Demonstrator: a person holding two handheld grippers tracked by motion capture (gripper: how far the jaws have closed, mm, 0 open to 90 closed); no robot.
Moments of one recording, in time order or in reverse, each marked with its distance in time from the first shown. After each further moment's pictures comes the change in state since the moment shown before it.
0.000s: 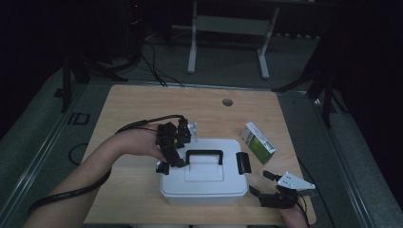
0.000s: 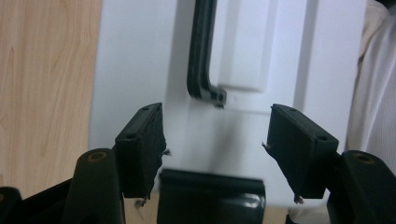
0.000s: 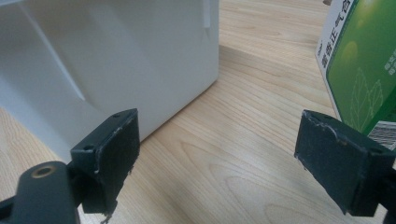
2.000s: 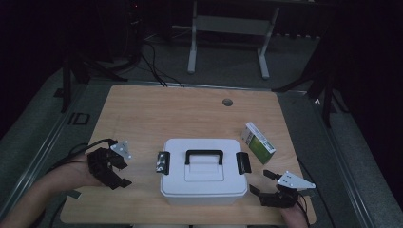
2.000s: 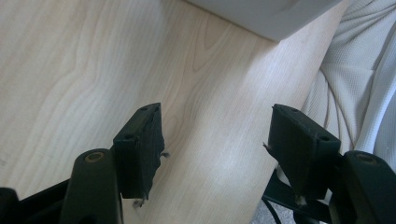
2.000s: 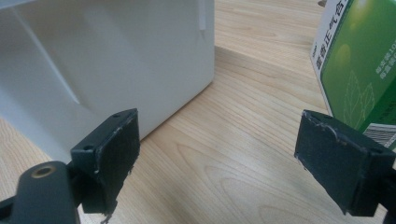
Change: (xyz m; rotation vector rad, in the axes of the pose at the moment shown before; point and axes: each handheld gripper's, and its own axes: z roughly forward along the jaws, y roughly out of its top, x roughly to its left) left arm -0.026 -0.177 0.010 -0.071 0.024 -0.296; right arm 0.000 0.002 0.000 0.003 -0.015 -0.002
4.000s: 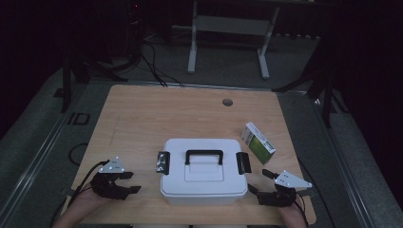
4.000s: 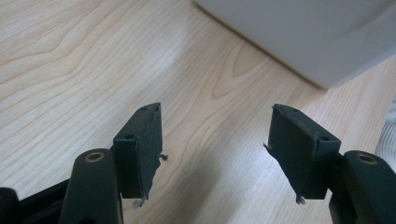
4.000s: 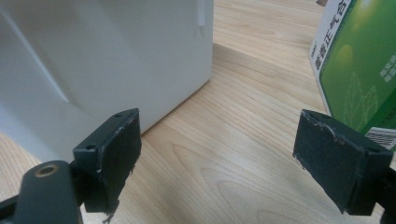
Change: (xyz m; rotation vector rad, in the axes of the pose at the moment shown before) left arm -0.002 -0.068 0.091 -0.404 0.054 -0.246; right arm 0.002 0.001 0.006 0.018 -0.022 -0.025
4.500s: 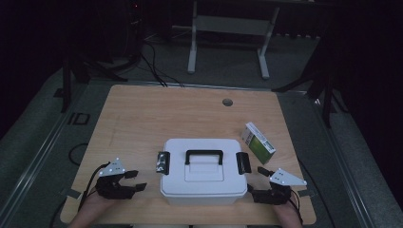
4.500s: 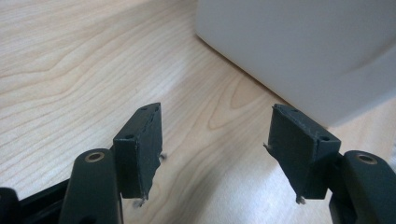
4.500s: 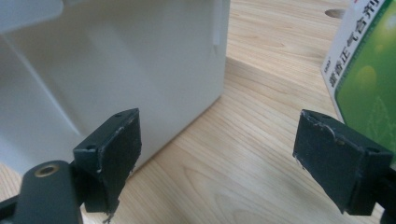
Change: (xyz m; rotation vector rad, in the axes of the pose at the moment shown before) left arm -0.006 -0.007 0.013 -0.145 0.006 -0.070; right arm 0.008 0.008 0.010 -0.016 0.005 -0.007
